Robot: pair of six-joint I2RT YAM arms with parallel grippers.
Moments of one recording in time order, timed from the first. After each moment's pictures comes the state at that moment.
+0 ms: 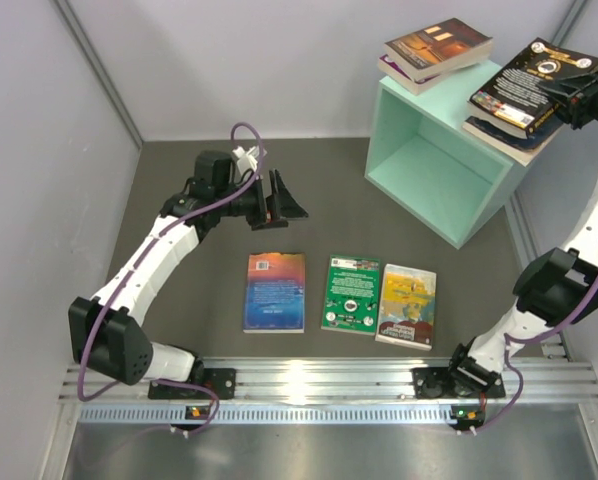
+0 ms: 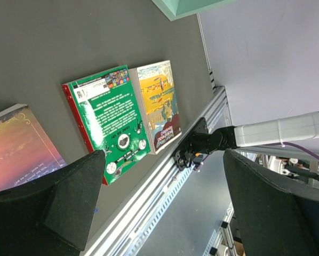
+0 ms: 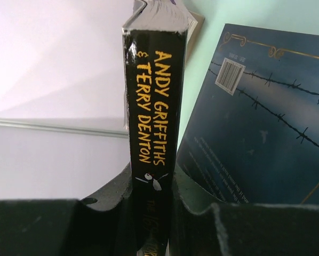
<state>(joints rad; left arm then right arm) -0.35 1.38 1.23 -0.45 0.74 -0.63 -0.59 1.78 2.11 -0.56 -0.95 0.99</state>
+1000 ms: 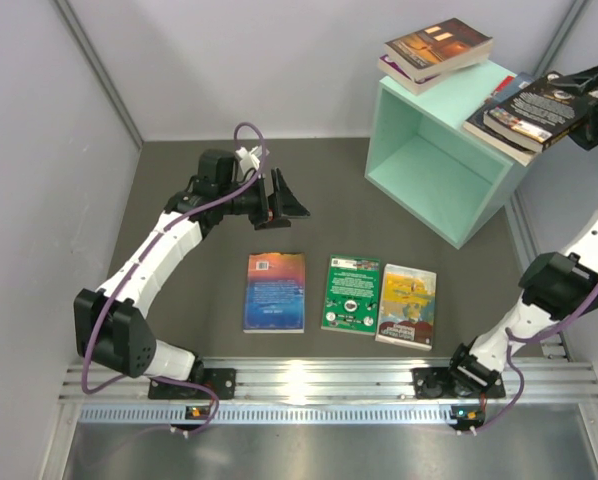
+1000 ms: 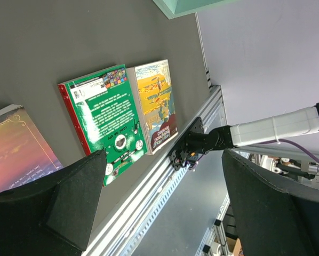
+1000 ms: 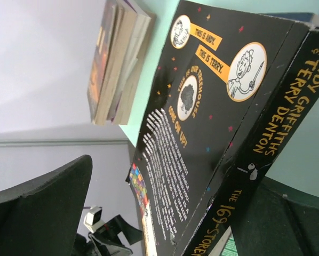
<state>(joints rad) -0.34 1.42 1.24 -0.43 0.77 -0.65 -0.65 1.86 2.43 -1.04 -0.86 0.73</state>
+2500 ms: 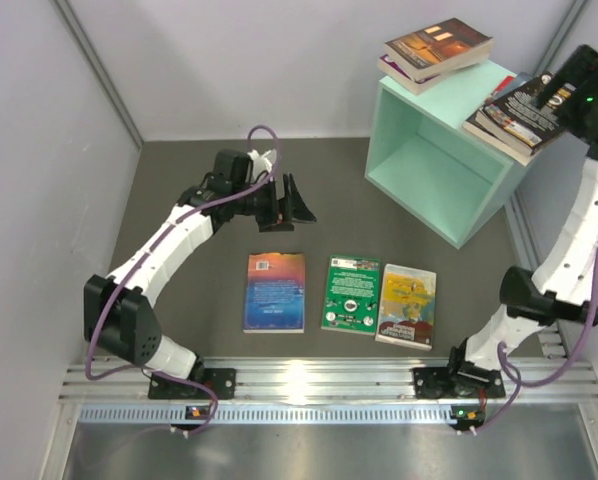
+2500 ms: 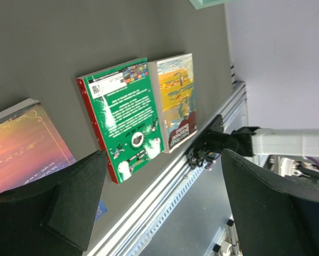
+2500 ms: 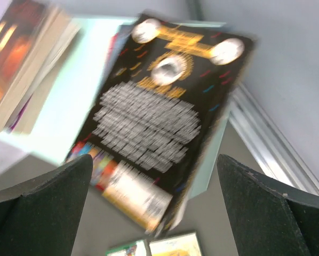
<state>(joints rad) -0.38 1.48 1.28 -0.47 0.69 -0.62 -0.38 1.77 2.68 -1.35 -0.05 0.37</state>
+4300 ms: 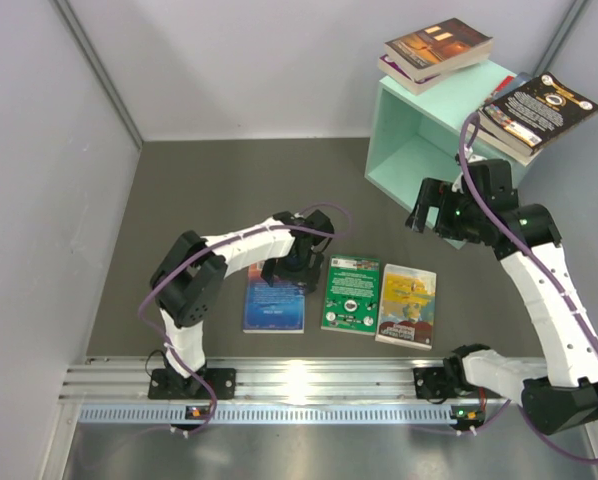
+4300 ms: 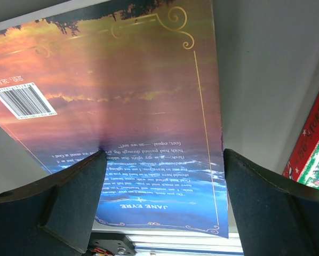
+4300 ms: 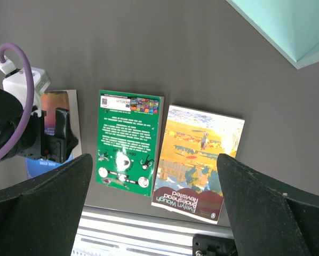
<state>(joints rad) -0.79 1.89 1.32 -0.92 -0.16 -0.55 0.26 1.10 1.35 -1.03 -0.02 0.40</state>
